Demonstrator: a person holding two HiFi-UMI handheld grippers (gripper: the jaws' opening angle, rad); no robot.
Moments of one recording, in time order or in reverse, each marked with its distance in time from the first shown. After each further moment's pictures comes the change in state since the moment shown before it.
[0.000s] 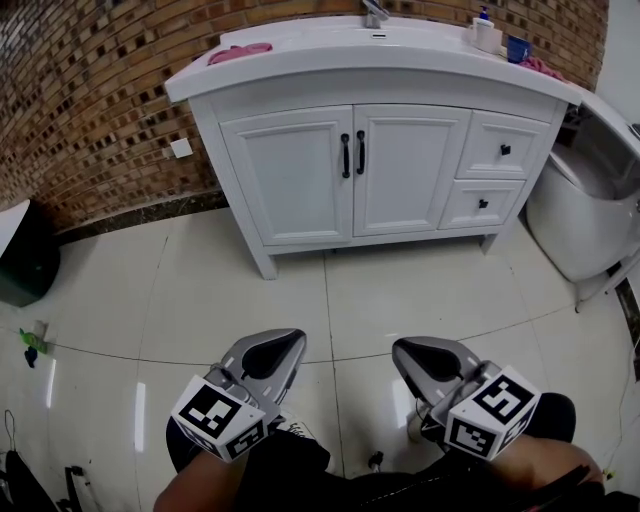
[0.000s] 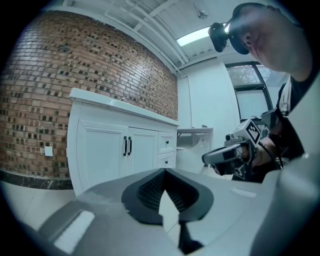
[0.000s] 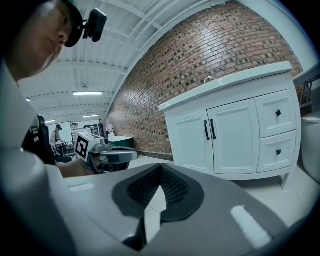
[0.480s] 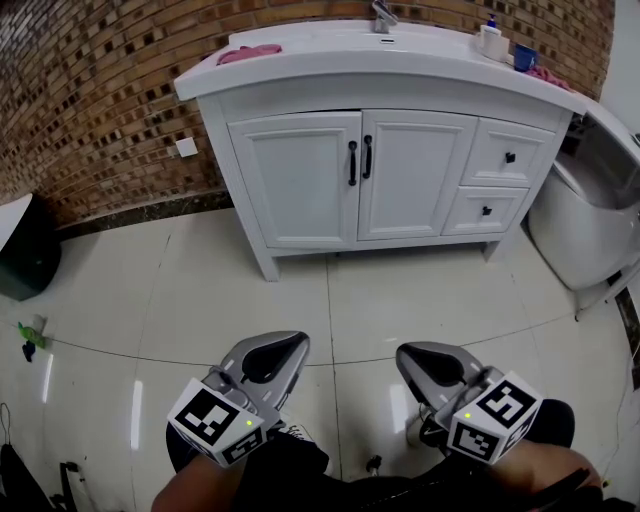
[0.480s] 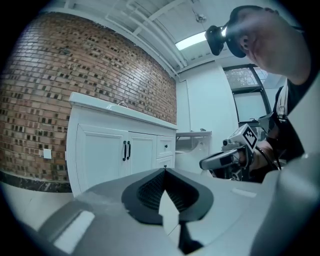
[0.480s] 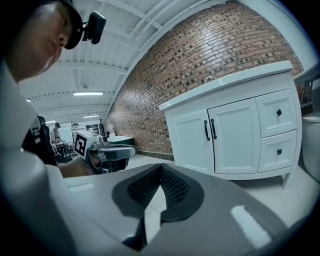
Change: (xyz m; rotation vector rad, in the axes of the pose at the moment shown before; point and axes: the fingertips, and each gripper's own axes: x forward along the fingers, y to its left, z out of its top) left arm -0.006 -0.005 0.013 0.005 -0.042 -0.015; right arm -0.001 0.000 -0.001 0.002 0.003 0.007
